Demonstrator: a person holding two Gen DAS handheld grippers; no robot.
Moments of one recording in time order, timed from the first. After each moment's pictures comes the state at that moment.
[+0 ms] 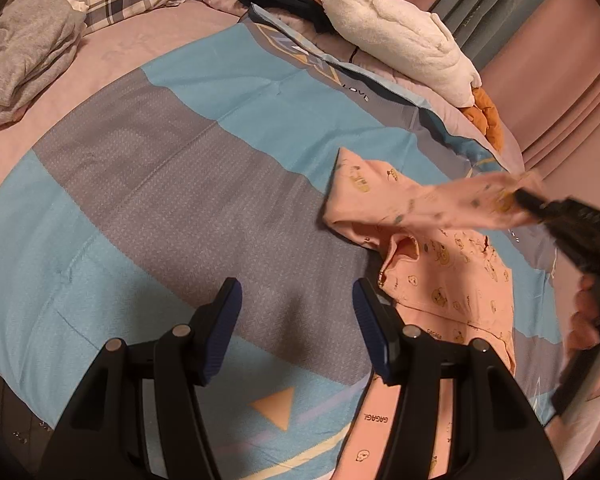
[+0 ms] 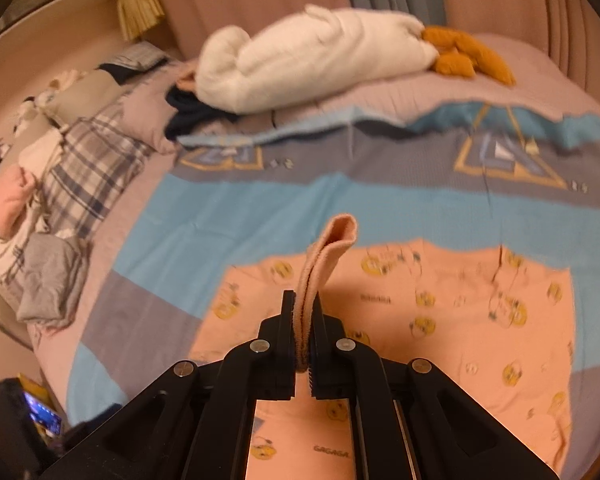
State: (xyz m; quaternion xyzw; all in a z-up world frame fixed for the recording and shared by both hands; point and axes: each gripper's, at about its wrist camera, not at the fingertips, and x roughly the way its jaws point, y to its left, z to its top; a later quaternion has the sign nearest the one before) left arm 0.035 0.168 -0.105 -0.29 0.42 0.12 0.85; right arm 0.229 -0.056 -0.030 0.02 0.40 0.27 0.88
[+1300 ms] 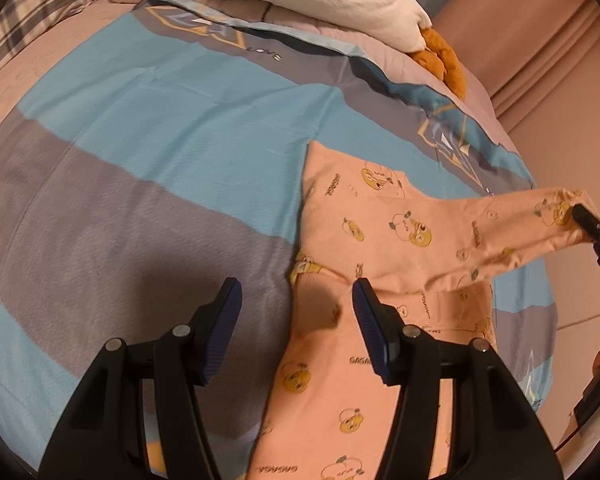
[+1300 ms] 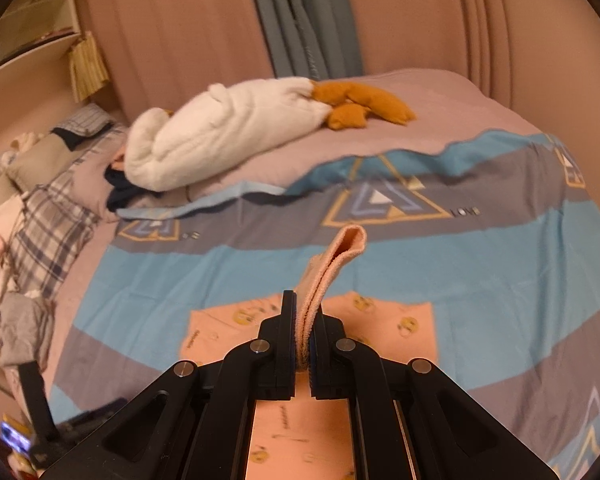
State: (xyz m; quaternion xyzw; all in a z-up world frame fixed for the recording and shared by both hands) left arm 0.138 0.096 -0.107 -0.25 0.47 0.03 0.85; right arm 0.239 -0.190 0.005 0.05 0.35 0.16 0.92
